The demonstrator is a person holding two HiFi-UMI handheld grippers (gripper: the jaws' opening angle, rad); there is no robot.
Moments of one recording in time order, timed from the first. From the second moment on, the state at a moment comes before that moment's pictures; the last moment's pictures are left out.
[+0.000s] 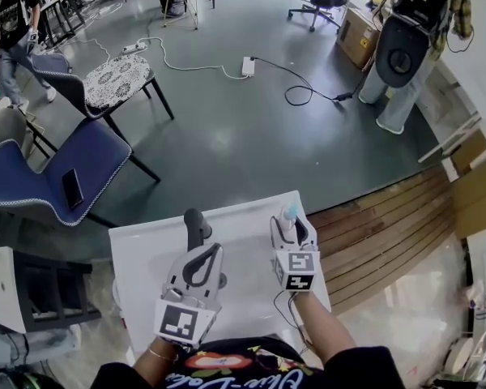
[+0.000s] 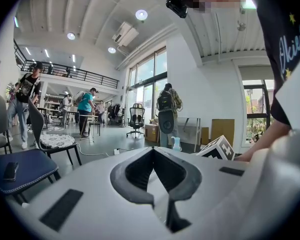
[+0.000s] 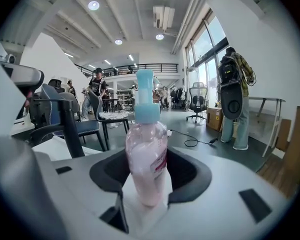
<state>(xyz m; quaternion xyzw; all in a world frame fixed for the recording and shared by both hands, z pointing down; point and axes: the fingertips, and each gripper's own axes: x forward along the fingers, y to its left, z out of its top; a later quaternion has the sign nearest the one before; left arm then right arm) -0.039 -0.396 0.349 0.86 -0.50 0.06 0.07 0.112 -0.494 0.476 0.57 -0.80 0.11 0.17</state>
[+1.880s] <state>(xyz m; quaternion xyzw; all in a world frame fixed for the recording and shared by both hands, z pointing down) -0.025 -0.349 0.331 0.87 -0.48 0.05 0.05 0.109 -0.422 0.419 0.53 -0.83 0.09 0.15</state>
